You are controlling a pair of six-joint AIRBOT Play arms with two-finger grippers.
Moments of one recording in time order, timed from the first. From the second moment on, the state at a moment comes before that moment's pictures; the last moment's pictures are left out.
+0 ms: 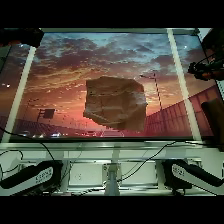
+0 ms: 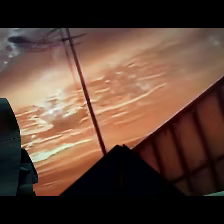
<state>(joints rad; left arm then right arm) -0.03 -1.24 1.73 1.35 -1.00 -1.15 -0.13 -1.21 1.42 -1.67 1.19 1.71</state>
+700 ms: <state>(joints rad) -0.04 -1.27 1.43 1.15 -1.12 -1.19 -0.13 -1.21 1.42 -1.67 1.19 1.71</state>
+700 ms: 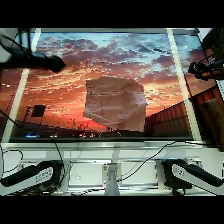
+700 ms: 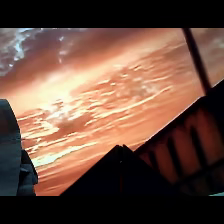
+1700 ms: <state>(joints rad) -0.14 -1.33 0.79 0.97 -0.93 -1.03 -0.13 -1.21 1.42 -1.61 1.19 1.71</state>
